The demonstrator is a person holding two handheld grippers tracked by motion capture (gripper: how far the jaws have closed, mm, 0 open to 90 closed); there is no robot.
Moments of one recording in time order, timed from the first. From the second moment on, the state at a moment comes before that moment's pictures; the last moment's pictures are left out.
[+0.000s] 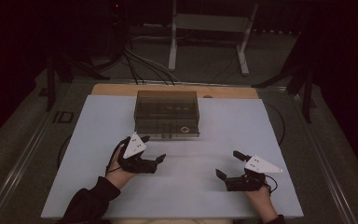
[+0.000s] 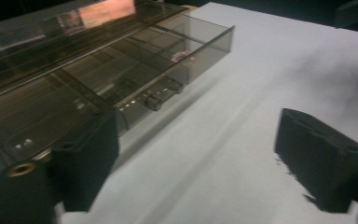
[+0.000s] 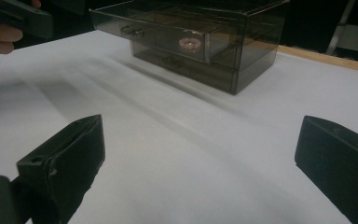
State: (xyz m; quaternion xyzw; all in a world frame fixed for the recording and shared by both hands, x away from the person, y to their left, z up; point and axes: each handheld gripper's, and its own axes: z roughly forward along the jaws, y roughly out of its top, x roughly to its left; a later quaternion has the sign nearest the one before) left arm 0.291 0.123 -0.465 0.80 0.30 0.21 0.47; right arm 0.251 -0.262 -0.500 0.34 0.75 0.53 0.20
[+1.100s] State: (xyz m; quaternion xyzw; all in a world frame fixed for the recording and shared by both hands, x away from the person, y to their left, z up) left arm 0.311 0.118 -0.479 0.80 0.31 0.26 0.45; right arm 0.251 -0.262 -0.500 0.34 0.75 0.53 0.20
